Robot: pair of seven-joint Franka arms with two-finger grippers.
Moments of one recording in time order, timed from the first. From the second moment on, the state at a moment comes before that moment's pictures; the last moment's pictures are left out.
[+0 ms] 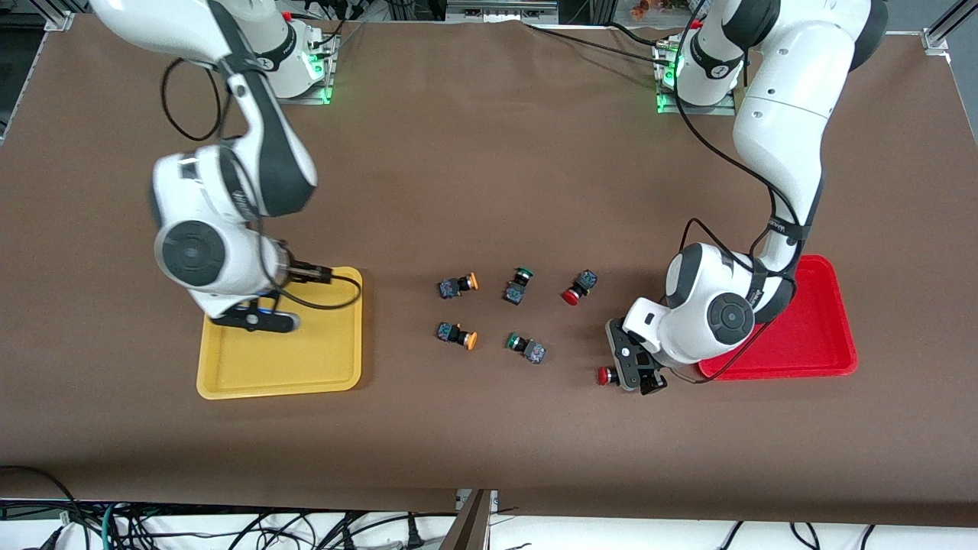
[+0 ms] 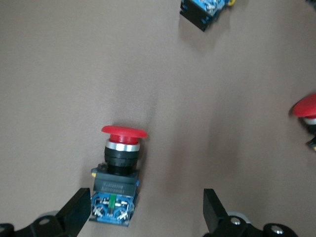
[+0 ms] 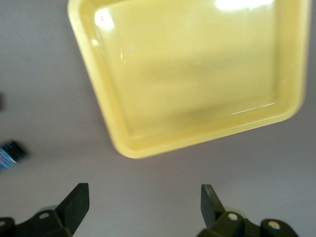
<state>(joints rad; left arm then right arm) -0.18 0.90 -0.13 -1.35 -0.08 2.31 1.16 0.39 0.57 -0.05 -1.42 0.04 1.75 0.58</state>
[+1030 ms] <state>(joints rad) -0.18 0.96 -0.13 -1.29 -0.08 2.32 1.20 0.63 0.80 -0.05 -1.42 0.09 2.20 1.33</state>
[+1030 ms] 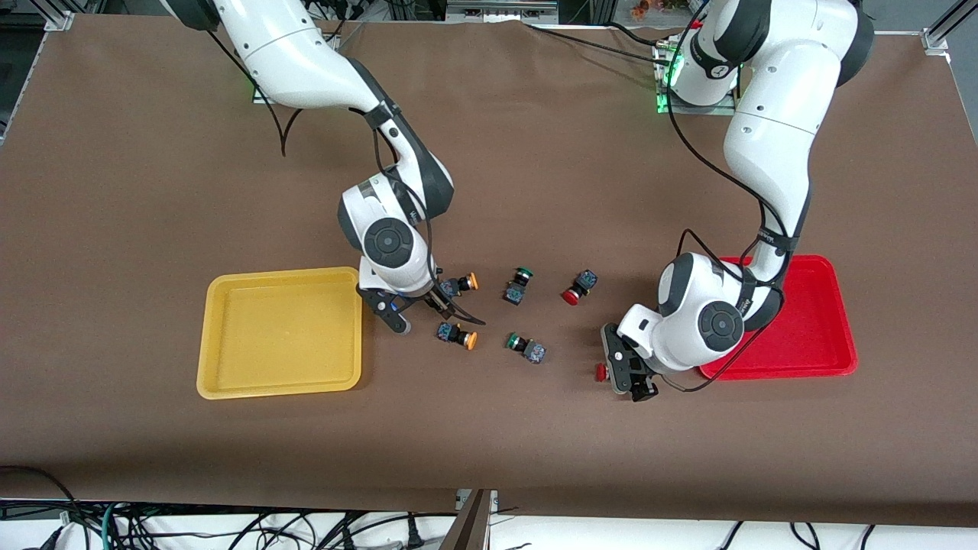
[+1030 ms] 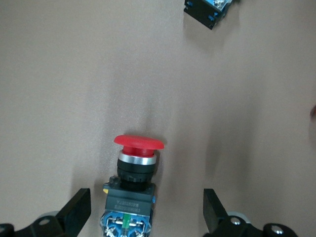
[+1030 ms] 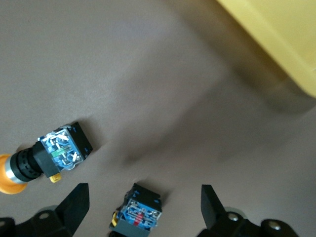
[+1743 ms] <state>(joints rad) -0.15 0.96 -0.13 -1.26 -0.13 2.29 1.22 0.66 0.83 -0.05 -1.42 0.09 2.23 1.39</state>
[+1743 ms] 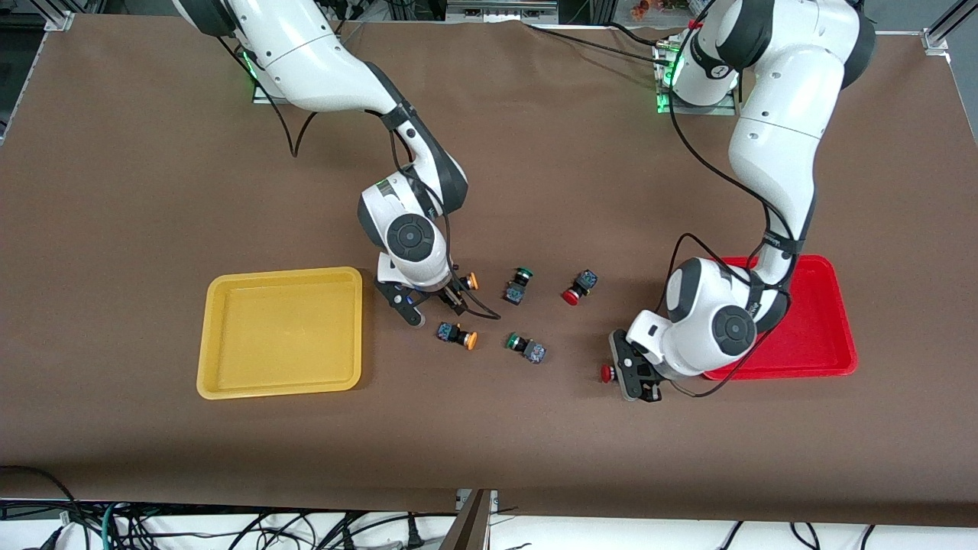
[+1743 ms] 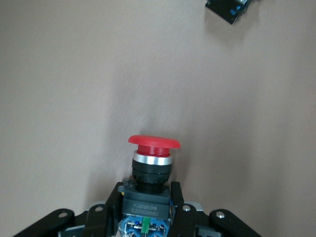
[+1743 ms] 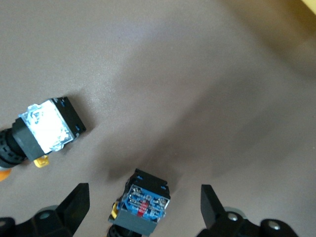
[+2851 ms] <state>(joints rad) 0.13 0.86 -0.09 -1.29 -0.11 1.77 1.22 0.68 0.85 -0.06 -1.40 0.09 2.25 1.34</state>
